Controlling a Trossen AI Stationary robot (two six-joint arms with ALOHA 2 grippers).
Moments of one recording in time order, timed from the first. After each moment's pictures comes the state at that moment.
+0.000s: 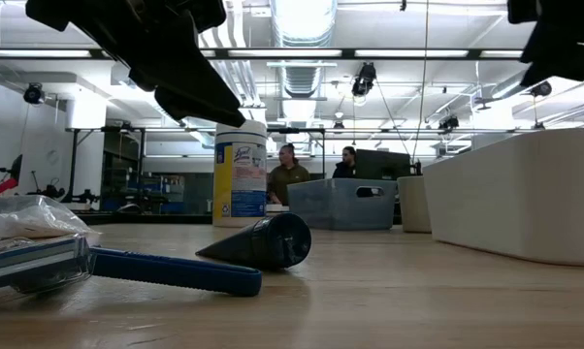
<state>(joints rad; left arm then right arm) -0.34 1.42 0.78 0.04 -0.26 -0.33 0.29 0.66 0.82 -1.04 0.28 0.93</state>
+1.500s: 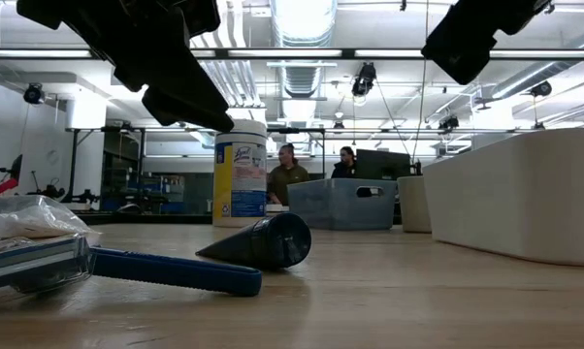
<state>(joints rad) -0.36 1.42 0.78 0.01 -0.24 -0.43 0.35 1.15 0.76 -0.24 0.15 0.44</state>
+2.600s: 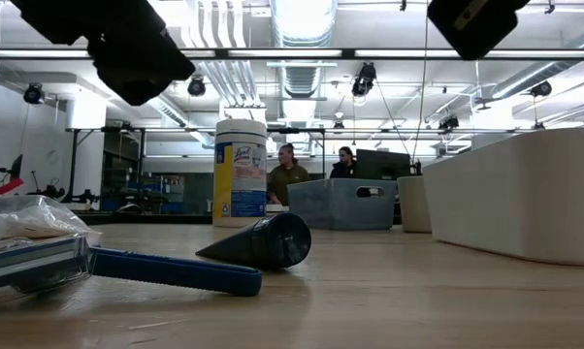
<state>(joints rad) -0.58 1.47 0.78 0.17 -0.27 -0.47 0.60 1.44 0.78 0.24 0.16 0.46</state>
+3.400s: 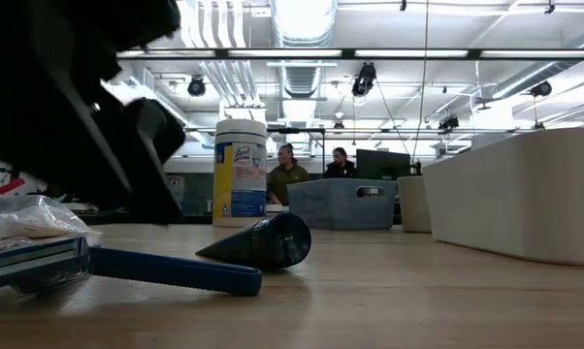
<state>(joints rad) -0.64 1.81 0.89 0.25 -0.25 -0.53 0.68 1.65 0.97 0.40 0.16 0.46</state>
